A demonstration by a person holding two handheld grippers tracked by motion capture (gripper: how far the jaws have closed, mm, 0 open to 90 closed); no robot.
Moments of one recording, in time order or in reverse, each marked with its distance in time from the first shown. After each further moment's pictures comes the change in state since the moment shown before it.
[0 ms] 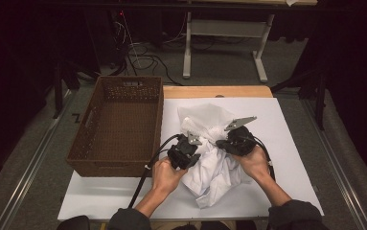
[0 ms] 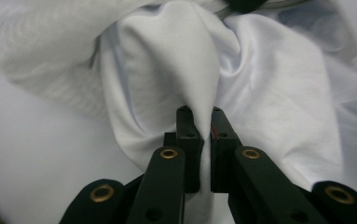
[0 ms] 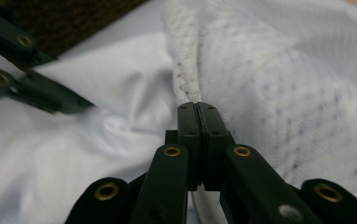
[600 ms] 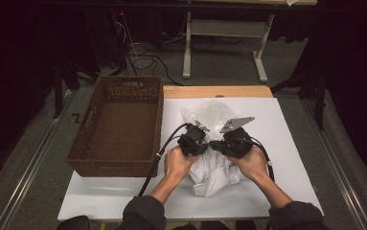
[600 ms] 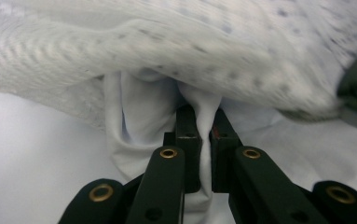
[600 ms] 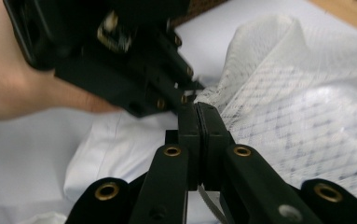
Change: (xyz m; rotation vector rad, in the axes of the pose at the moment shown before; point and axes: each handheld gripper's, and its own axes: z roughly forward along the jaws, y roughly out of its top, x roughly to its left) left arm 0.024 0.027 0.047 0.039 0.010 -0.097; right arm 0.020 0.009 -0.009 -0.035 0.069 -0.088
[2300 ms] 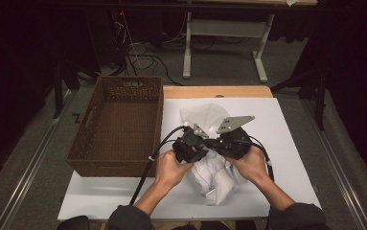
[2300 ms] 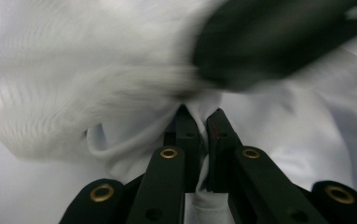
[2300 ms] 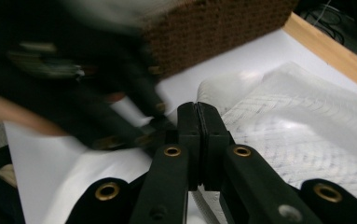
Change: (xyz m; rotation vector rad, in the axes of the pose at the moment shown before) left arm -0.014 -0.006 -0.034 -0.016 -0.039 0.082; right arm 0.024 0.020 -0.023 -0.068 0.005 -0.076
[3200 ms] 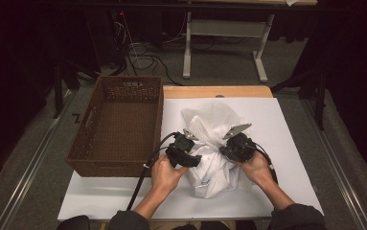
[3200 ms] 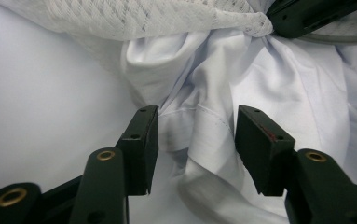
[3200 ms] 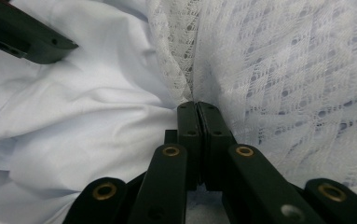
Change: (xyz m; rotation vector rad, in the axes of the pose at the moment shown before) left arm 0.006 -0.031 0.002 0.008 0.053 -0.115; right arm -0.038 -0.056 0.039 0.246 -0.127 0.083
